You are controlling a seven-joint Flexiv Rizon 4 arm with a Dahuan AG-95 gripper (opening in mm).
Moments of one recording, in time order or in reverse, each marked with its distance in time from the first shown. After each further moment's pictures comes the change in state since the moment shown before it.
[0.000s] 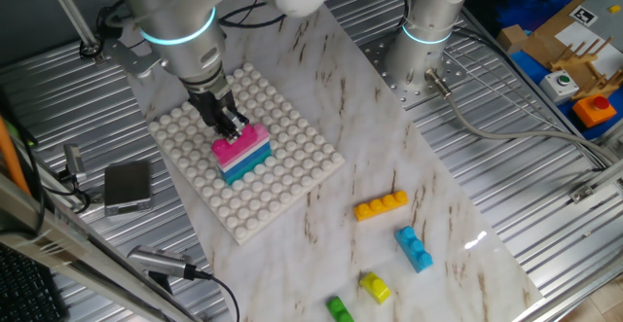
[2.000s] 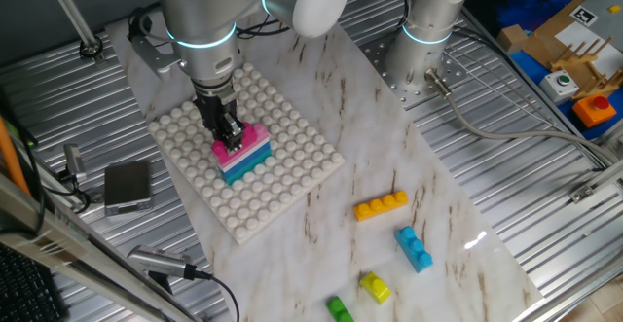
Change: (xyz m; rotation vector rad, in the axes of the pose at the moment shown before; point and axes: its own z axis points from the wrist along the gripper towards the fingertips) arm 0.002 -0.034 0.065 0.006 -0.163 0.104
